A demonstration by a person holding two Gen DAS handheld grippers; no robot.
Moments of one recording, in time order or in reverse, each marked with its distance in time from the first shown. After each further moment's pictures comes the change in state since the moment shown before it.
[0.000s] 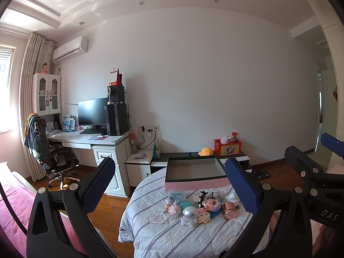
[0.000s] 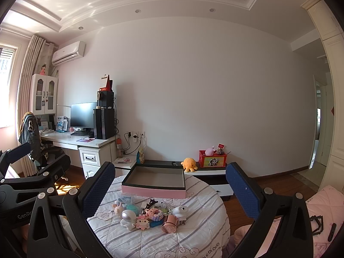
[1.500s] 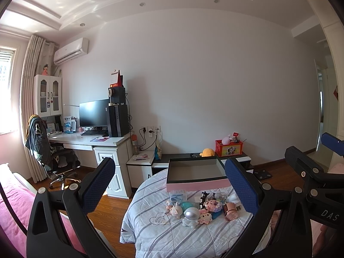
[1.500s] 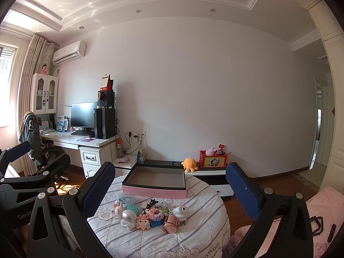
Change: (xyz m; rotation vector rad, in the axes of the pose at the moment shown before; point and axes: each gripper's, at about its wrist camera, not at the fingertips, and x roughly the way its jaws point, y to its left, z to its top) left arm -0.005 0.005 0.000 0.002 -0.003 0.002; right arm -0.010 0.014 -0.001 -0.004 0.000 0.004
